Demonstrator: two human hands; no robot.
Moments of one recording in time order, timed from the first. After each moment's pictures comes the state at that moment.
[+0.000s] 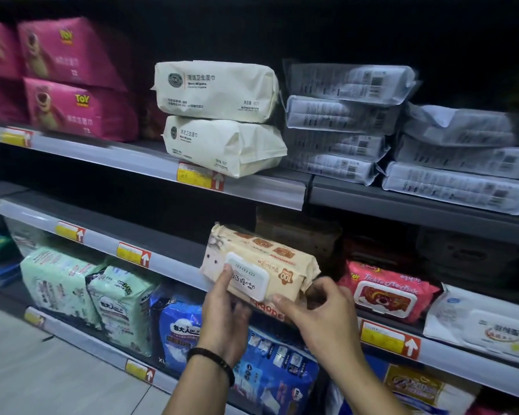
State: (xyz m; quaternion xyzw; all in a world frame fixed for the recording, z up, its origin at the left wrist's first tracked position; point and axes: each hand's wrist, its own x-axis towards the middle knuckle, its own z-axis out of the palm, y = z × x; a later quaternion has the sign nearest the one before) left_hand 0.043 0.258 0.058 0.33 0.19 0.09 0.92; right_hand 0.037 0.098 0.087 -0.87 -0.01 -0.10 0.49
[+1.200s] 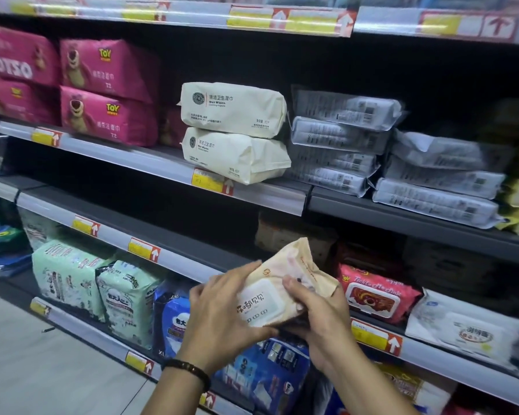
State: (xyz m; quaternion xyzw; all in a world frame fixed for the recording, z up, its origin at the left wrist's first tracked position) left_hand -0.026 0.278 0.075 0.90 -0.02 0.27 0.33; right_hand 0.017 0.108 0.107 -0.61 0.04 0.02 0.79
